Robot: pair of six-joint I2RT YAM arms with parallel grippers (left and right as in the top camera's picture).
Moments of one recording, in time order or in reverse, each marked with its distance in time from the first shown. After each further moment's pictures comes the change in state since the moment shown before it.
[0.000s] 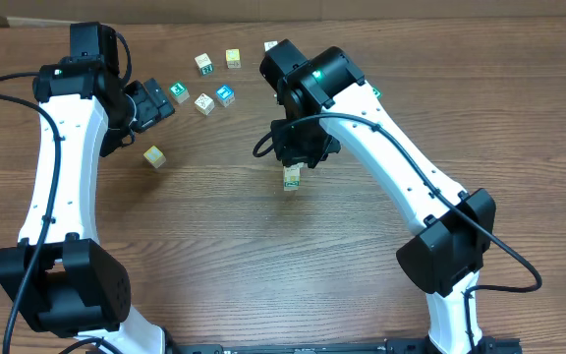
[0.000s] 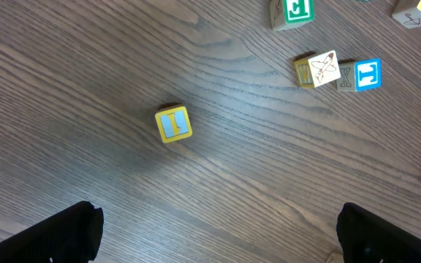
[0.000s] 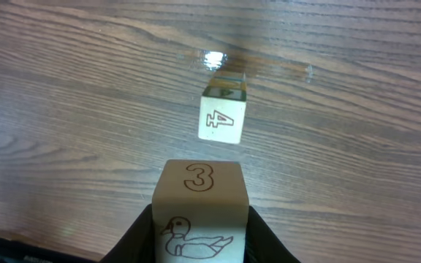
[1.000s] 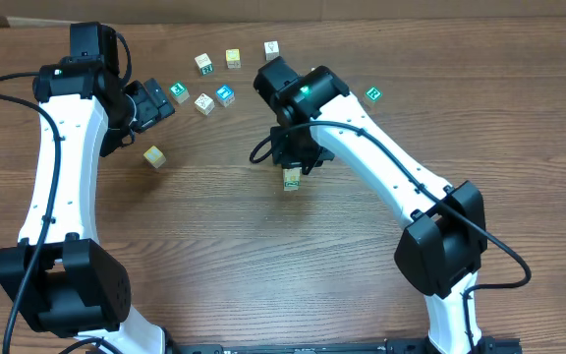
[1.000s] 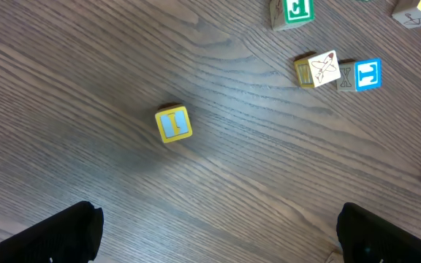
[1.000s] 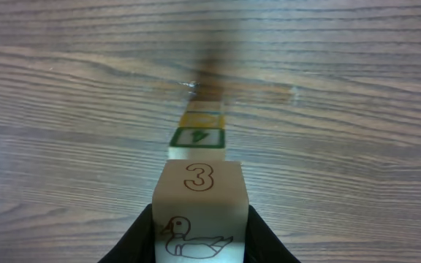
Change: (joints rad) left arm 0.000 0.000 0.000 0.000 0.000 0.000; right arm 0.025 0.000 -0.153 0.159 0.114 0.106
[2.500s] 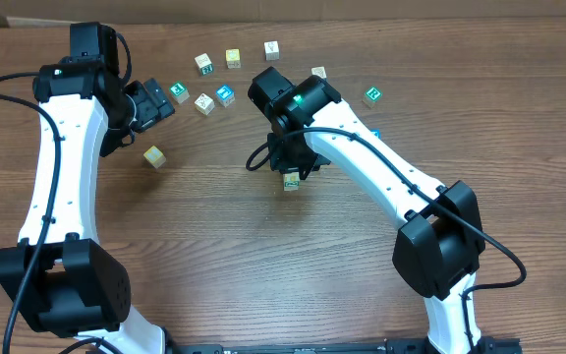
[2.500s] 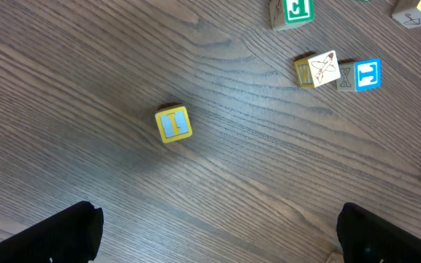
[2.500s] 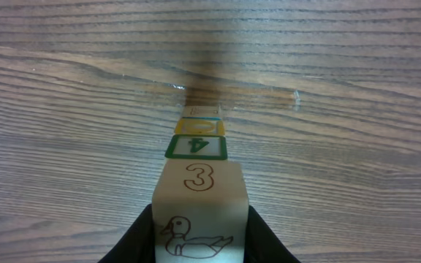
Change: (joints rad) left arm 0.000 0.000 0.000 0.000 0.000 0.000; right arm 0.016 0.000 -0.054 0.048 0.035 0.007
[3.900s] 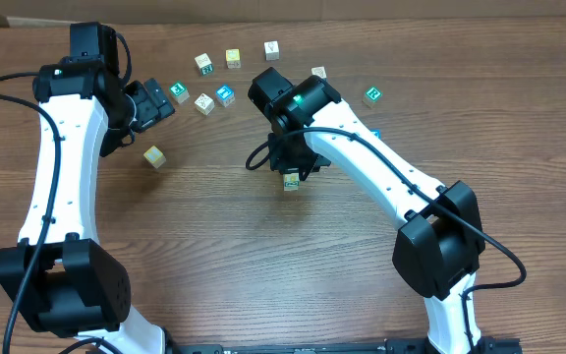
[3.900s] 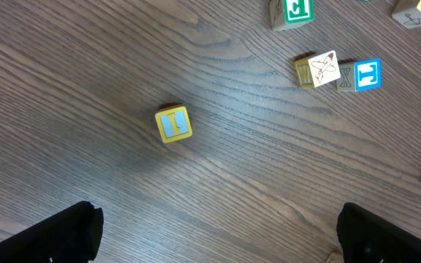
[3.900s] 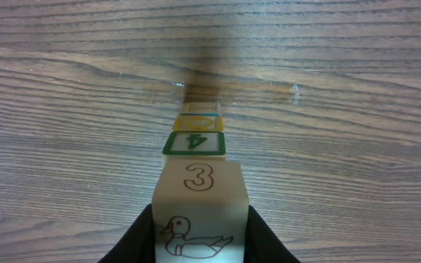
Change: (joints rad) left arm 0.000 0.000 0.000 0.000 0.000 0.000; right arm 0.003 0.000 0.000 -0.006 -0.003 0.026
